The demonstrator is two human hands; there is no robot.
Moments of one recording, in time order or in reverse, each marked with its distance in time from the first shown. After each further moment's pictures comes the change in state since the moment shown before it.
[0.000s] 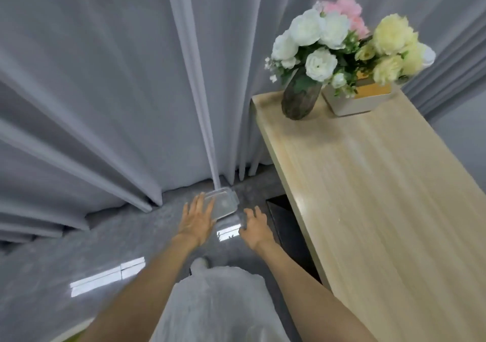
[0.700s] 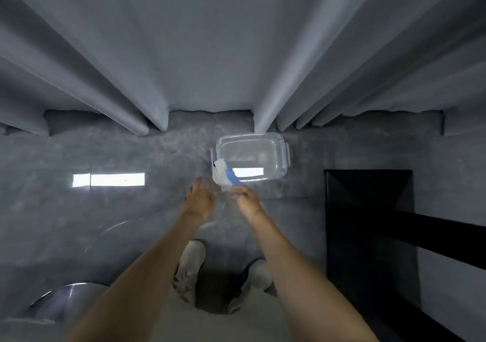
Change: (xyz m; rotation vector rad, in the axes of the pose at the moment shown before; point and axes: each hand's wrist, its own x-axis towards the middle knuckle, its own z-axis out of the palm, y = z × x) left_hand 0.241 -0.154 0.382 -0.649 -0.099 -0.432; right_hand 0.343 0.033 0.336 0.662 -0.293 0.289
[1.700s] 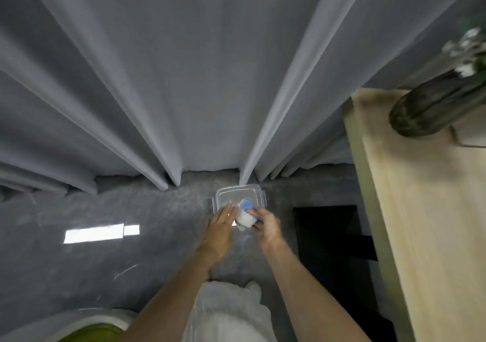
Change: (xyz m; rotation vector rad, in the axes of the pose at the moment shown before) left_hand -0.219 0.118 -0.174 0.088 0.058 0.397; right_hand -0.269 -0.144 -0.070 0.739 0.198 0.021
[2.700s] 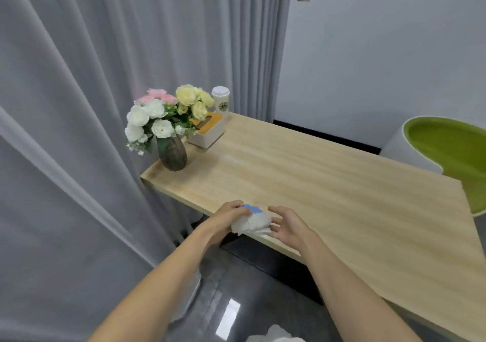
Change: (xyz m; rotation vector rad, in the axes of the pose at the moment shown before) left_hand -0.198 0.385 -0.085 -0.367 -0.804 0.418; right_hand -0.340 -0.026 -0.306 0.761 0.067 -0.350
